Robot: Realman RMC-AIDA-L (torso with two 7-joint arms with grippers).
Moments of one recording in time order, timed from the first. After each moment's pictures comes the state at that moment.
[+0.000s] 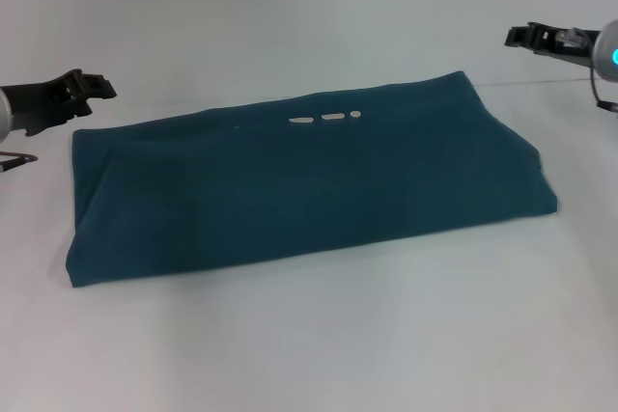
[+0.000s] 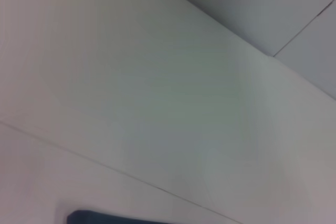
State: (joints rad) left arm -0.81 -2.03 0.66 0.65 2.34 0.81 -2.61; right arm 0.88 1.94 -0.74 -0.43 -2.25 -0.47 2.39
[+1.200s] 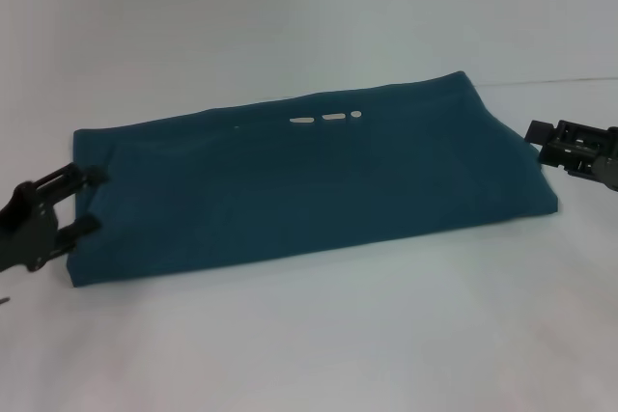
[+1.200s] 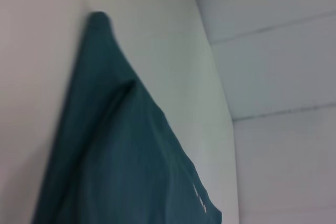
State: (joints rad) left arm -0.44 -2.09 0.50 0.67 1.93 1.32 -2.52; right arm 0.43 1.94 -0.63 -0.66 -1.79 -1.44 2.22
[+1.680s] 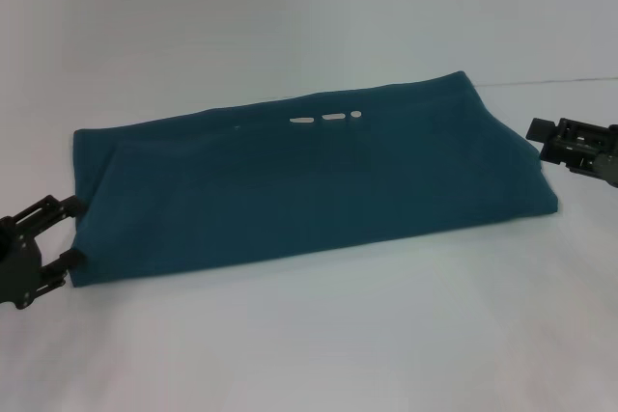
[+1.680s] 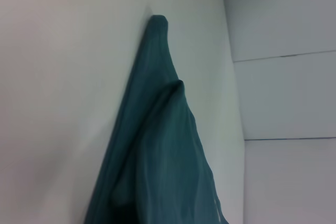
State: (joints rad) left arm -0.39 -2.10 0.44 0.62 1.94 1.32 -2.56; right arm 0.43 1.93 -0.63 -0.65 -1.79 -1.43 2.20
